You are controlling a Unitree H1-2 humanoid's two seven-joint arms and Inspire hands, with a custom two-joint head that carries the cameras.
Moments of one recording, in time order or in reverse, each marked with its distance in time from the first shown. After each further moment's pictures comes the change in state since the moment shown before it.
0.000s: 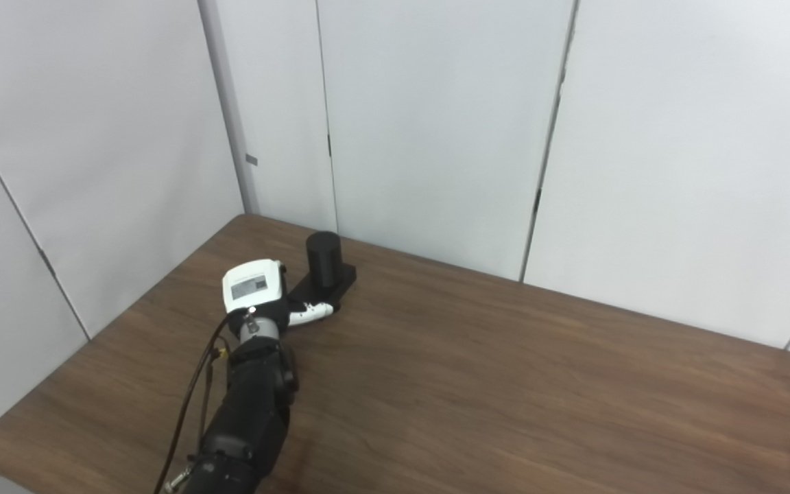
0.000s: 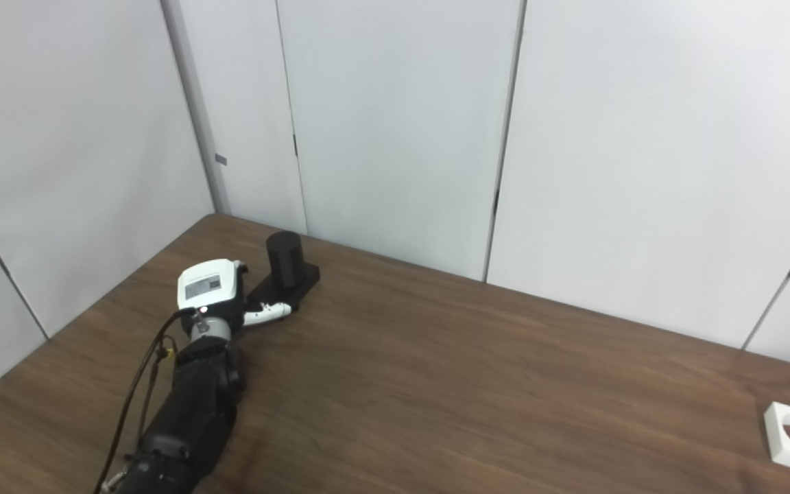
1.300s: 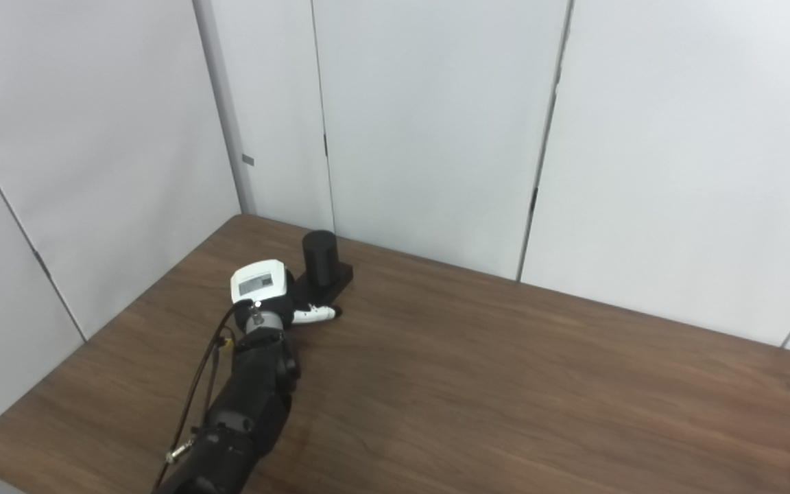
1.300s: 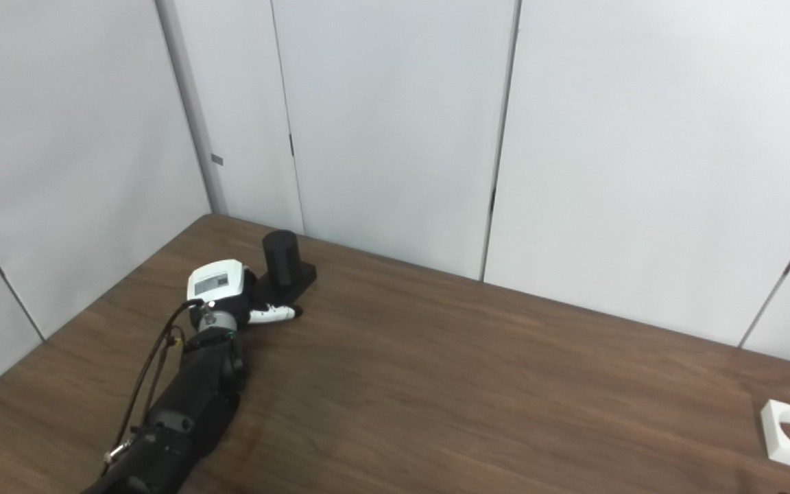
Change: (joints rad) left arm -0.080 0.056 -0.096 0.175 -0.153 0.000 0.049; right arm 0.012 0.021 0.006 -0.043 -0.007 0.076 -0.021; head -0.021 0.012
